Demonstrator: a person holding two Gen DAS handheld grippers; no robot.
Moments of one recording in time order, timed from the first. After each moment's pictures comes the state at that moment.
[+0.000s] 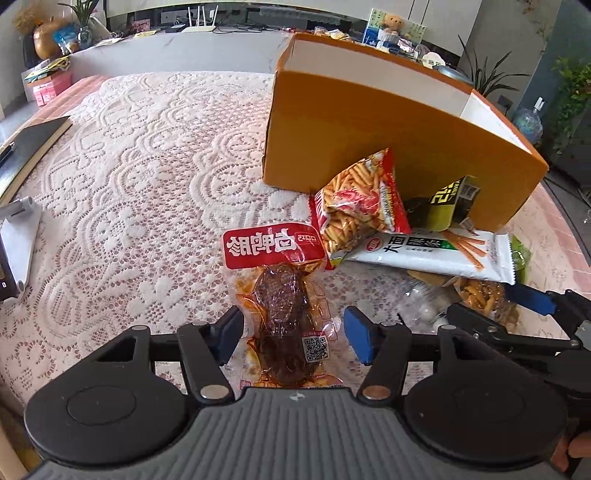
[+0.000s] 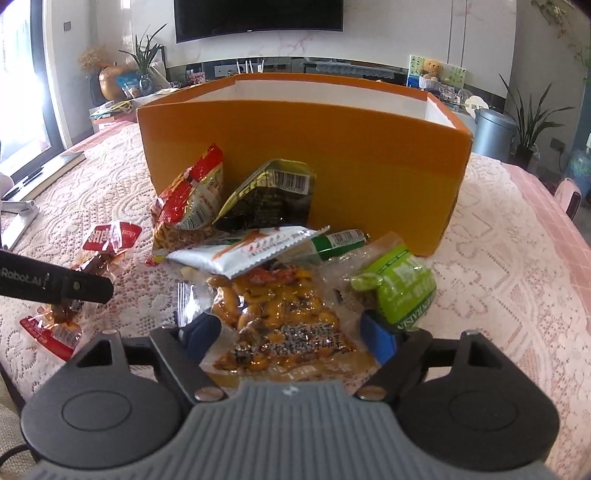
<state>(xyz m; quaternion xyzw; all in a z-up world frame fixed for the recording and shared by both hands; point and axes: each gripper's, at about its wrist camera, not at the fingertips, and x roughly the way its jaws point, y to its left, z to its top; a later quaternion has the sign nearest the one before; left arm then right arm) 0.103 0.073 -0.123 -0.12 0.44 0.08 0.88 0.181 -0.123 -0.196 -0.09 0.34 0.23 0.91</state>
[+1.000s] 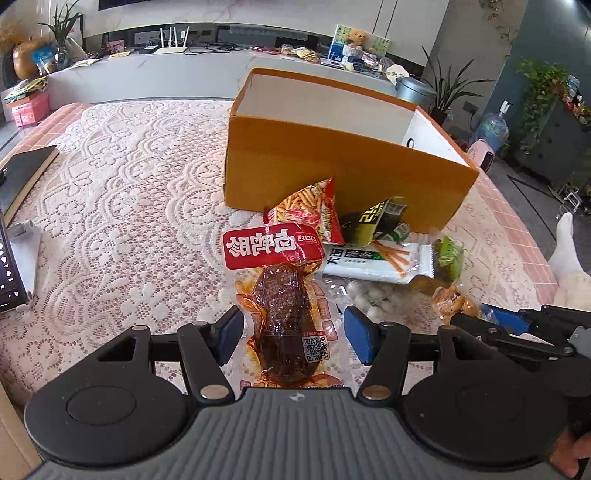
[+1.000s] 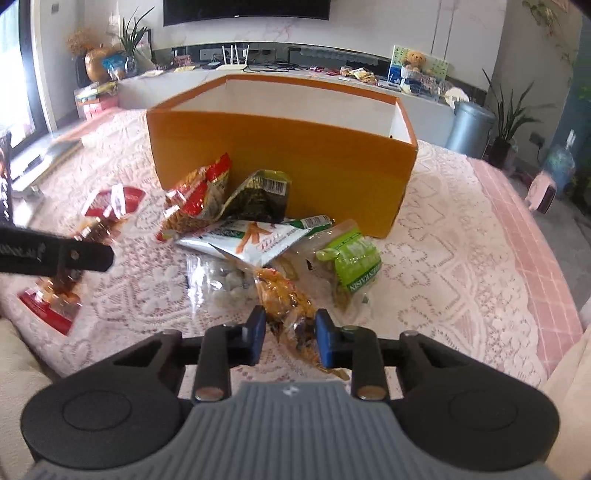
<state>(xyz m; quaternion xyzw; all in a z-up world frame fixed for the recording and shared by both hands) 0.074 0.042 -0.084 -0.12 0.42 0.03 0.90 0.137 -0.147 -0.149 -0.10 0.37 0.20 0.90</state>
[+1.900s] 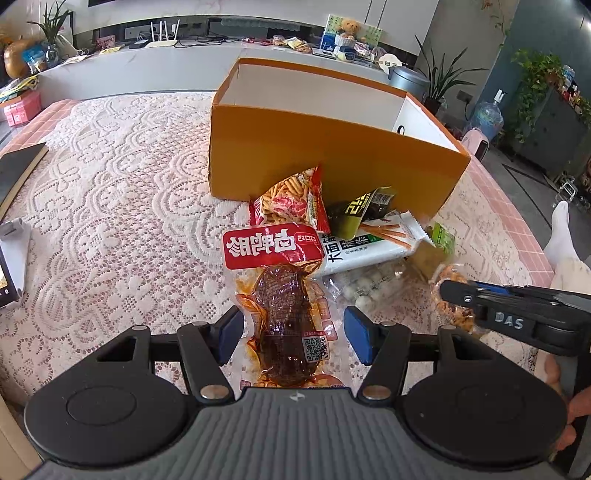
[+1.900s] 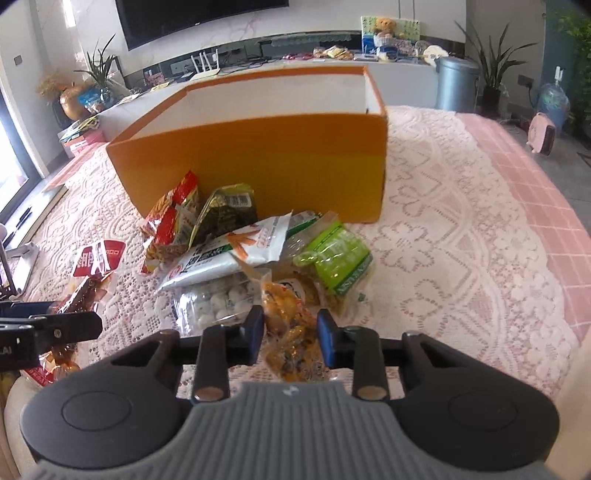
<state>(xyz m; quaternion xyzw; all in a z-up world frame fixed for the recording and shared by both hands) 0.076 0.031 -0.086 -0.11 0.43 0.02 0.90 0.171 -0.165 -0.155 -0.01 0.41 0.19 0.89</state>
